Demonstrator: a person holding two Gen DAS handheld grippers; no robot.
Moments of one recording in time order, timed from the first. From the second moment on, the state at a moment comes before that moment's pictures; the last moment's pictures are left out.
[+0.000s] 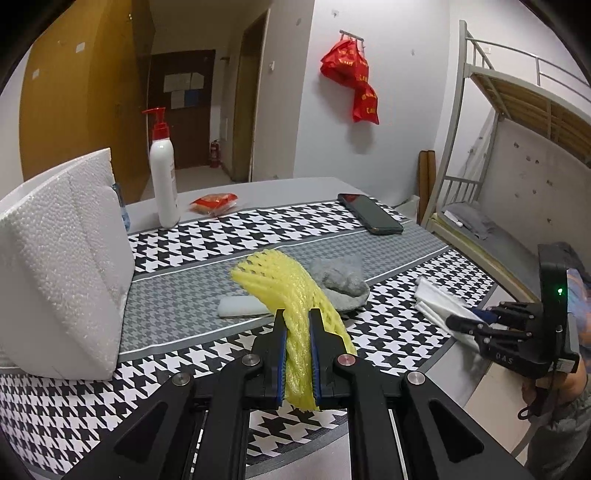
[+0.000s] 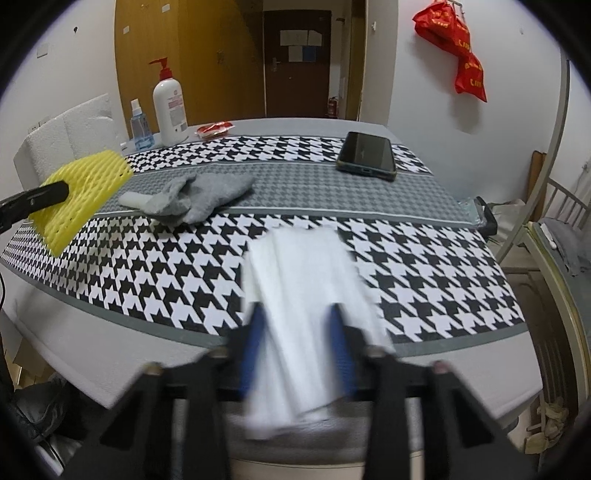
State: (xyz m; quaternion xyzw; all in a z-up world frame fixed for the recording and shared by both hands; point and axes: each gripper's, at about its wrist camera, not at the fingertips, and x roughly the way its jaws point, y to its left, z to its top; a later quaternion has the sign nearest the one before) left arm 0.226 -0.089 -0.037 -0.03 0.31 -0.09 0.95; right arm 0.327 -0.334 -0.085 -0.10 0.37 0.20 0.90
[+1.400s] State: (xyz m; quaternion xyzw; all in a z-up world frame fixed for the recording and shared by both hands) left arm 0.184 -0.036 0.031 0.00 0.21 -0.07 0.98; right arm 0.291 -0.269 0.005 -0.02 0.23 0.27 0.93
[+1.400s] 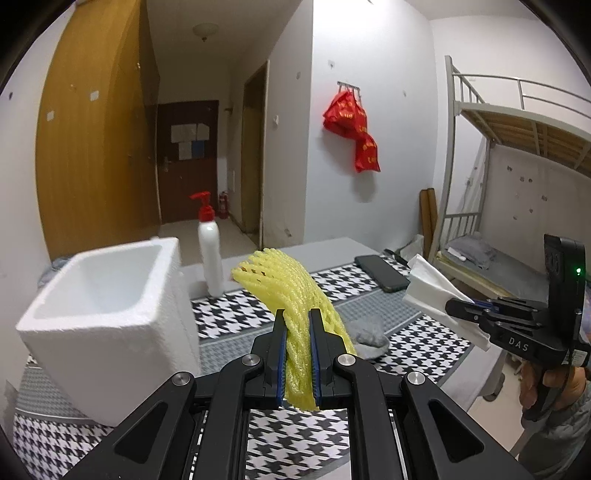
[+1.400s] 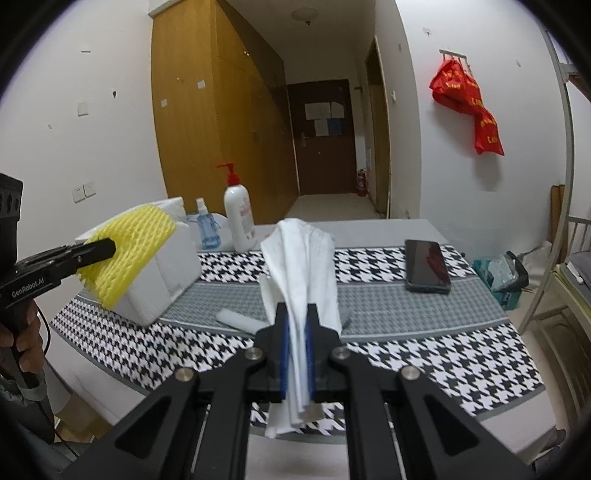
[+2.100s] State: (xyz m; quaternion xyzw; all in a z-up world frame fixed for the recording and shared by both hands) left arm 0.153 0.017 0.054 0.00 0.17 -0.01 0.99; right arm 0.280 -0.217 0.035 -0.02 0.19 0.32 0.93
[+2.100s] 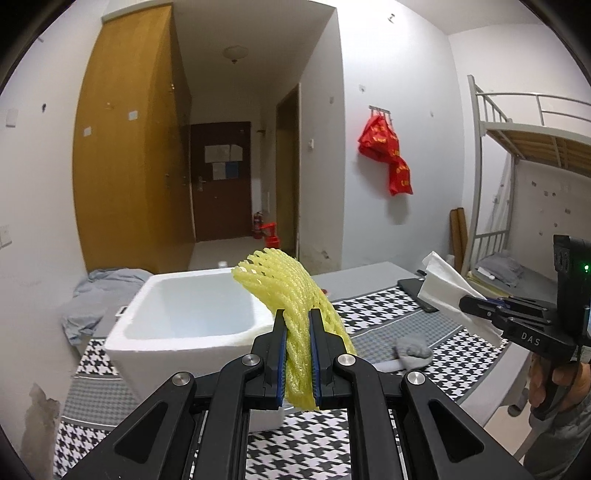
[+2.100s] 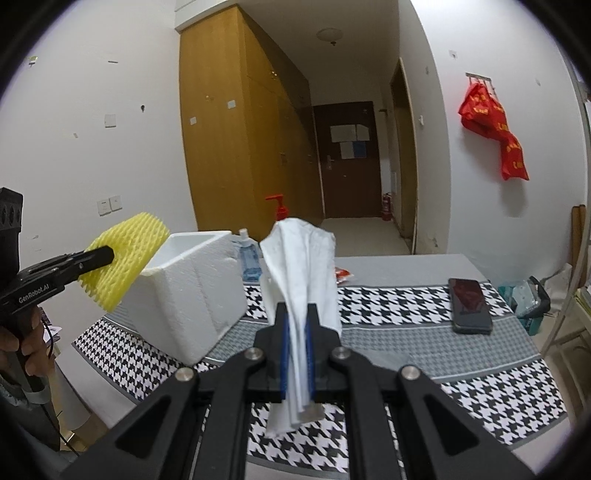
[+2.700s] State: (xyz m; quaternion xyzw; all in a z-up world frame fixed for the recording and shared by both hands) left arm 0.123 0.063 0.055 -0.02 0.15 0.07 0.99; right arm 0.289 -0.155 0.050 -0.04 0.17 0.39 0.90
